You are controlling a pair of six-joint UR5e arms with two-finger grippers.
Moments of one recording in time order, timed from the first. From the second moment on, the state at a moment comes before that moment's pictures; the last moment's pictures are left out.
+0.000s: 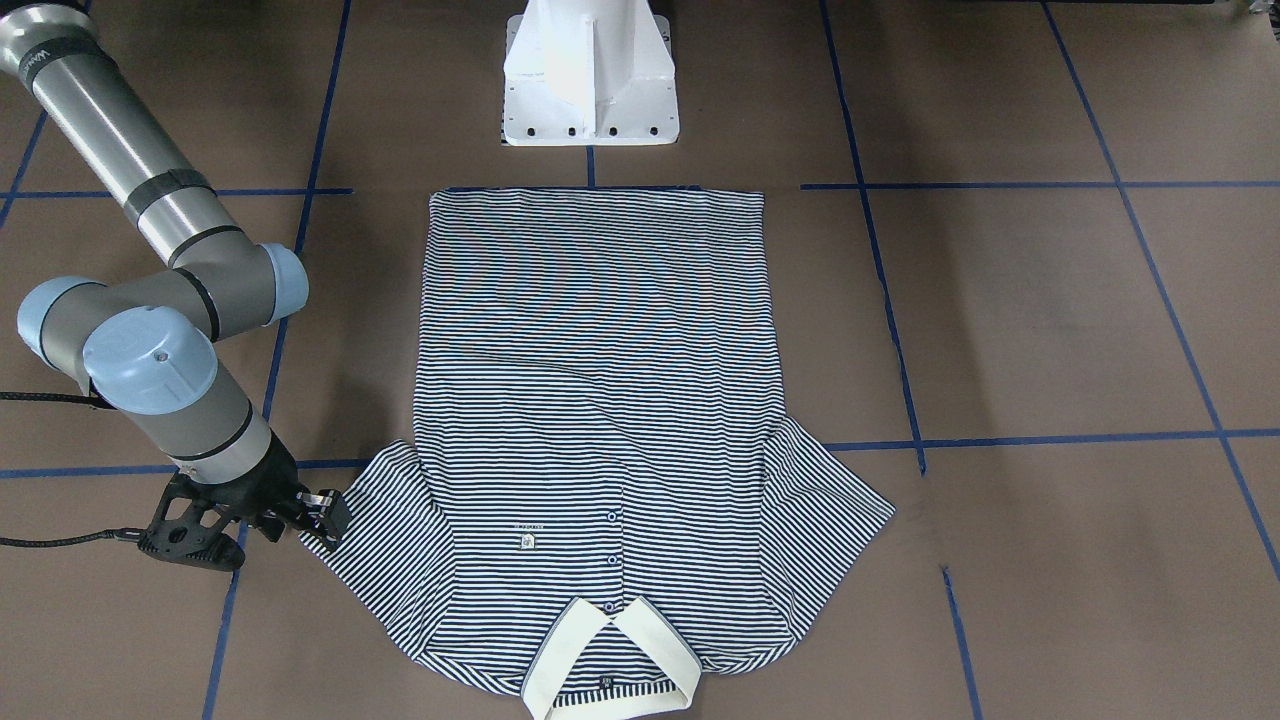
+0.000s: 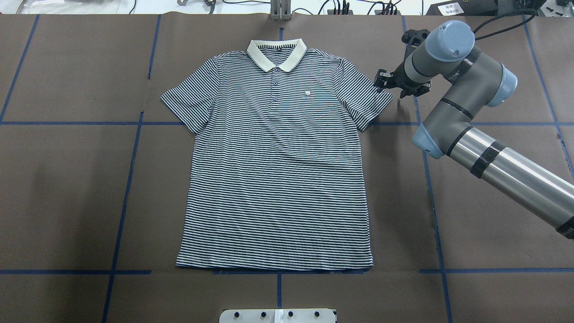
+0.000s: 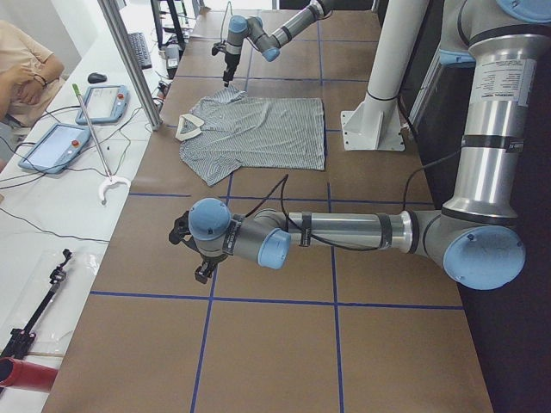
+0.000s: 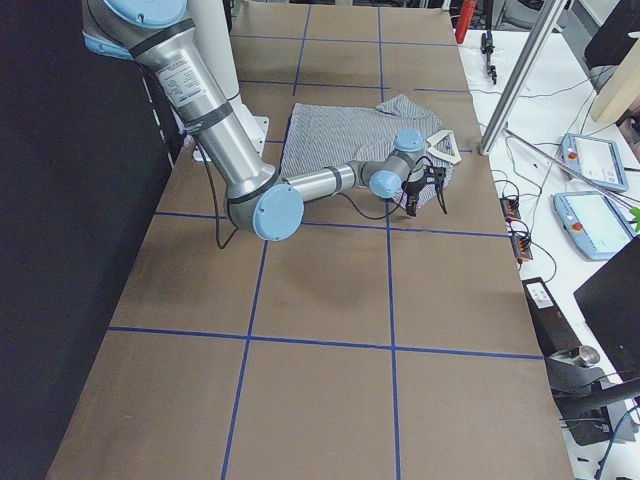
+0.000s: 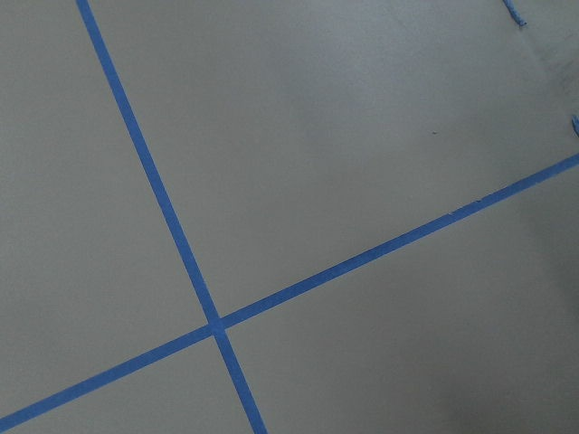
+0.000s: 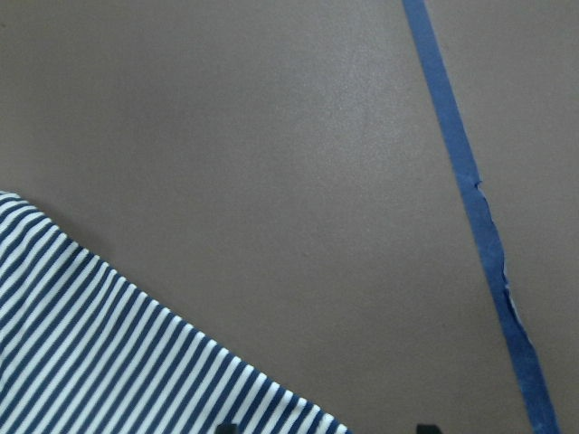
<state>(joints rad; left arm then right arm) -1.54 -1.63 -1.50 -1.89 -2.52 0.17 0.88 -0.97 1.16 -0.99 1.95 1.19</state>
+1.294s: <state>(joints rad) -1.54 -1.63 -1.50 -1.89 -2.52 0.17 0.85 -0.84 1.15 -1.02 1.93 1.26</state>
